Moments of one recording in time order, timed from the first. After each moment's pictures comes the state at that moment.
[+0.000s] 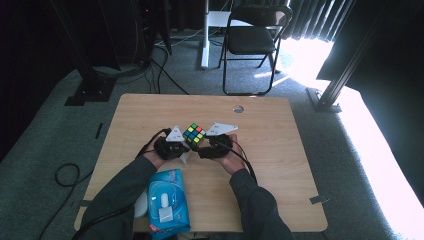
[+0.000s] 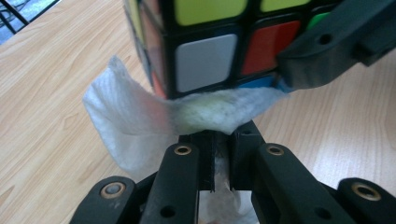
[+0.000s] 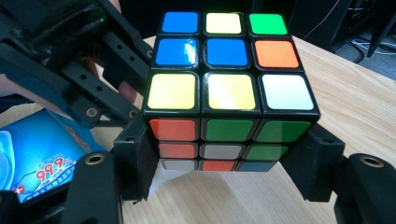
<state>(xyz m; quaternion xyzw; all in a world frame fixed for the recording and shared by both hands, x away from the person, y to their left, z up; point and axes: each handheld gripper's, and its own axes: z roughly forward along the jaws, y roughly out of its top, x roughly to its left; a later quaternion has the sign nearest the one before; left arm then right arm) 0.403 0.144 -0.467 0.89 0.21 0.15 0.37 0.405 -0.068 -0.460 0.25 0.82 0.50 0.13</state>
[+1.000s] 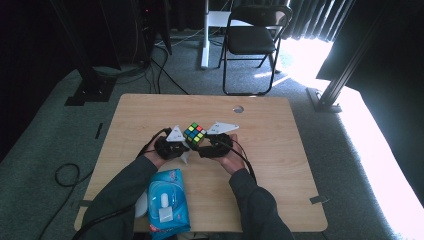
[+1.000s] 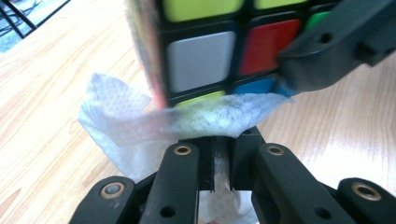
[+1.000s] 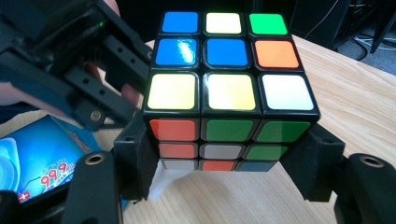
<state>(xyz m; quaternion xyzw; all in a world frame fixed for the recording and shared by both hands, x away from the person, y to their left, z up) 0.405 0.145 -0.466 0.89 0.22 0.17 0.37 0.406 -0.069 -0.459 0.26 0.81 0.51 0.12</state>
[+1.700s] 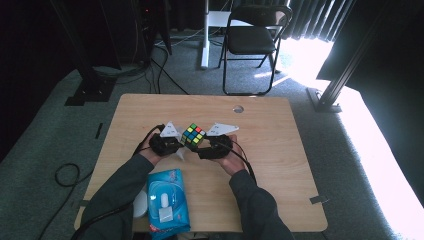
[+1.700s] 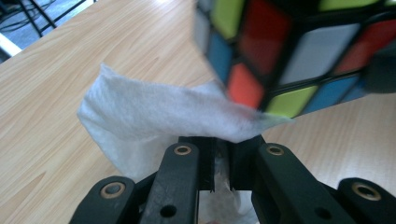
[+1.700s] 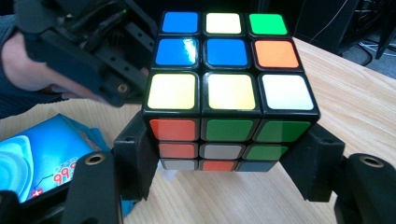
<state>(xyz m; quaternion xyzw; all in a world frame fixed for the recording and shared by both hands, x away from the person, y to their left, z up) 0.412 0.158 -0.464 0.88 0.24 0.17 0.38 0.401 -0.068 -0.457 0.25 0.81 0.51 0.12</state>
